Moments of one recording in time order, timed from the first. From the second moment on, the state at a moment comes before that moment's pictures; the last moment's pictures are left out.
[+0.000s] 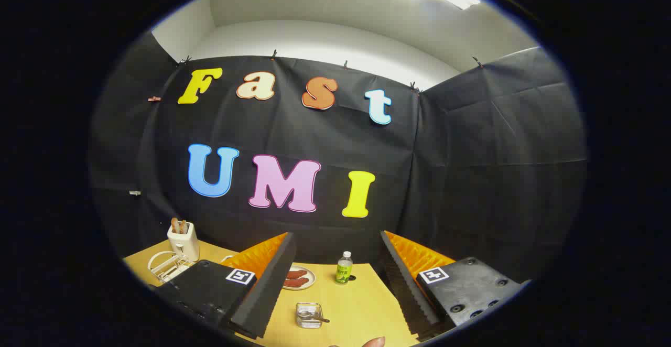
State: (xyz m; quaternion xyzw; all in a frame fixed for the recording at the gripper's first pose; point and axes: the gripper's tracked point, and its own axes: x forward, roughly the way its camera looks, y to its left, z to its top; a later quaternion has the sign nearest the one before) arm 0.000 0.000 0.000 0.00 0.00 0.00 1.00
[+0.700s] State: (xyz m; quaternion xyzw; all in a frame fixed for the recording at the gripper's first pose) arm -0.011 0.011 -0.001 -0.04 -0.01 0.01 1.00
